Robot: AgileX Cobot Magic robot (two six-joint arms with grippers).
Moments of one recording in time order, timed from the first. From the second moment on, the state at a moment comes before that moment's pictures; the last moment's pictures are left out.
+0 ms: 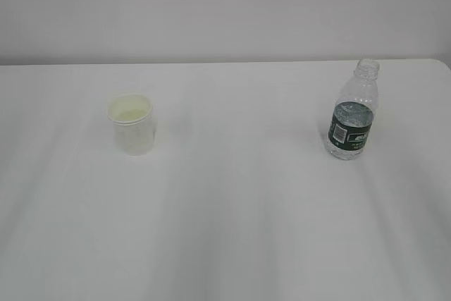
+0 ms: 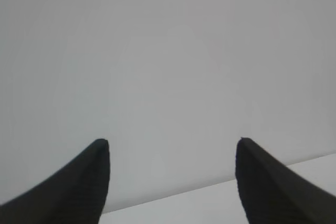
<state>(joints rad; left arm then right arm) -0.25 0.51 -0.70 -0.45 0.17 0.45 0.16 0.65 -0.65 -0.14 0.34 0.04</state>
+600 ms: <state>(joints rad) -0.17 0.51 -0.85 -0.43 0.42 0.43 0.16 0.58 -0.82 -0.12 0.59 0.04</state>
